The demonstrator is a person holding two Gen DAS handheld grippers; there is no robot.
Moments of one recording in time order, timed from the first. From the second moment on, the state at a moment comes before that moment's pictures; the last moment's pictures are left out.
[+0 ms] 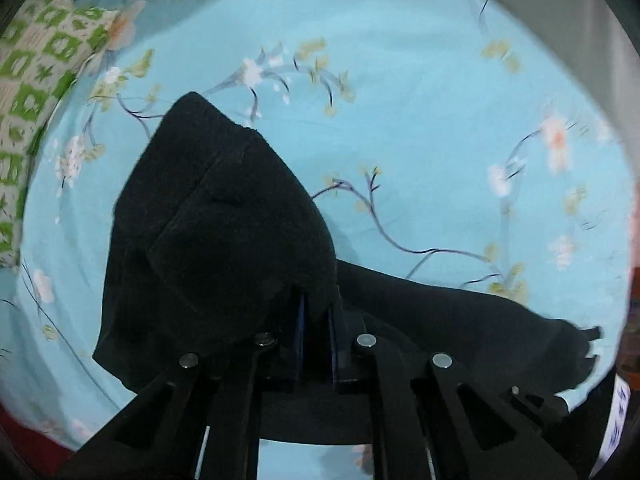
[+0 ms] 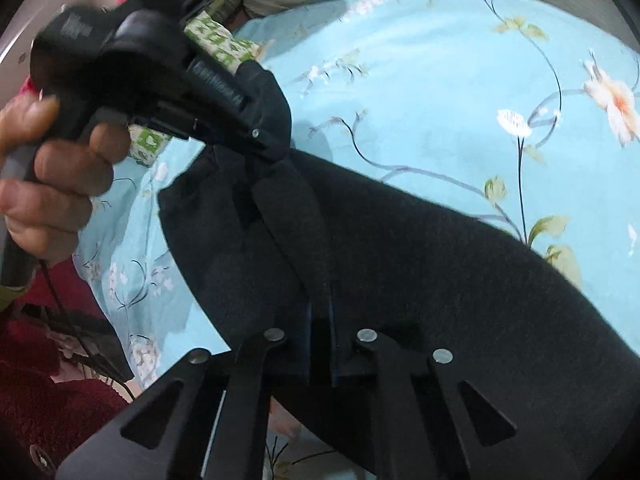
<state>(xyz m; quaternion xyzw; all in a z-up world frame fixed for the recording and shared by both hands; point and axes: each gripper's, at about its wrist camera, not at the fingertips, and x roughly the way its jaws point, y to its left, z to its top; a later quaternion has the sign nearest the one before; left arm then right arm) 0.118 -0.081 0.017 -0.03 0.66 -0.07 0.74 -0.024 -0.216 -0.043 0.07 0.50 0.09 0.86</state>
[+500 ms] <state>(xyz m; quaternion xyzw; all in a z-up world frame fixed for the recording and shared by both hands) 0.015 0.014 0.009 -0.15 0.59 -0.14 0.78 -0.041 -0.173 -0.033 -0.06 0.51 0.12 0.85</state>
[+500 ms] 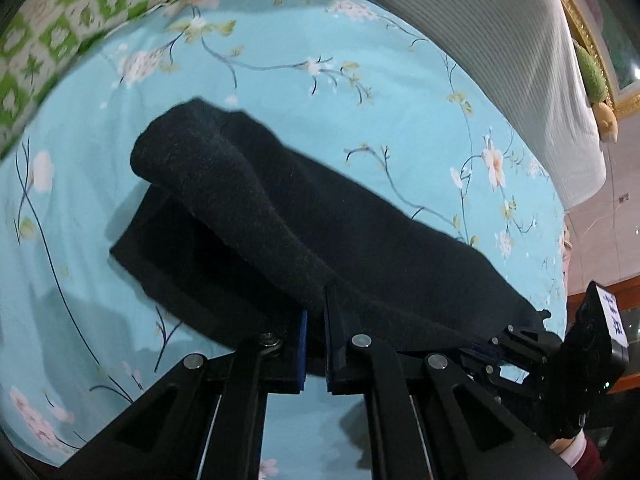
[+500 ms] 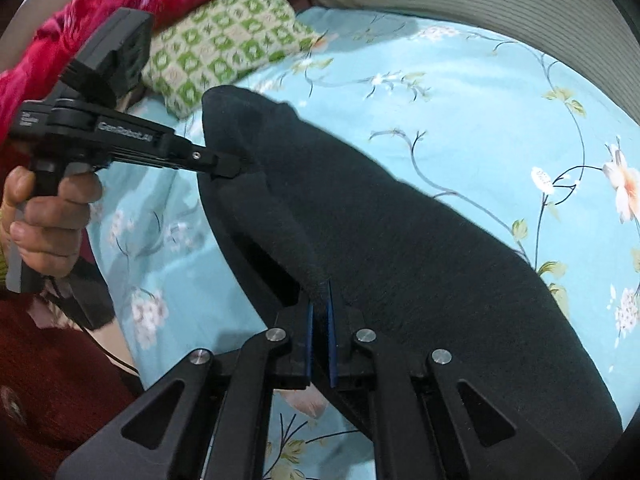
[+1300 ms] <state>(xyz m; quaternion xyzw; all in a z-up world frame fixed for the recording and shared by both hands) -0.014 0.065 -0.029 -0.16 0.63 -0.10 0.75 -0.045 -0.169 -0.032 -0.02 0.55 0.14 0.82</state>
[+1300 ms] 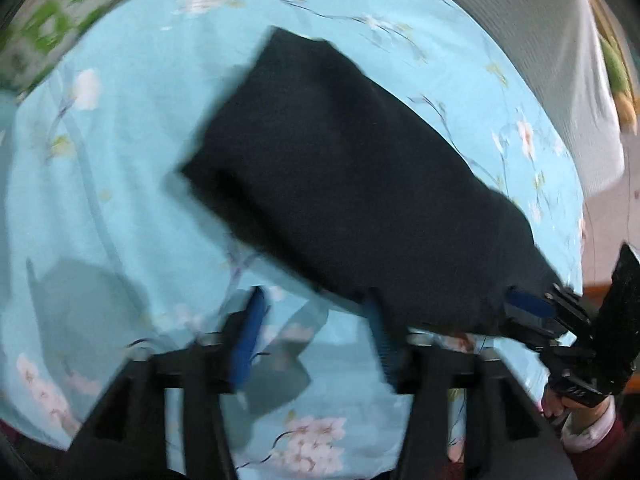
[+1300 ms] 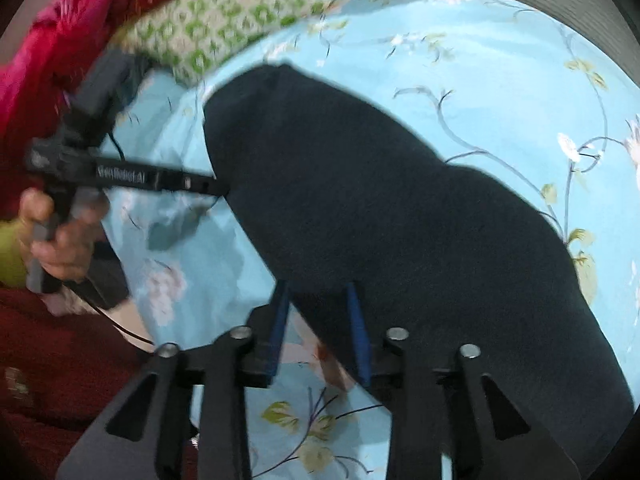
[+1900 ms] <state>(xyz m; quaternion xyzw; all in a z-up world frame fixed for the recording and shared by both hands) 0.033 0.087 -0.056 -0.18 0.65 -0.01 0.73 0.050 -0.276 -0.022 0.11 0.56 0.06 0.82</state>
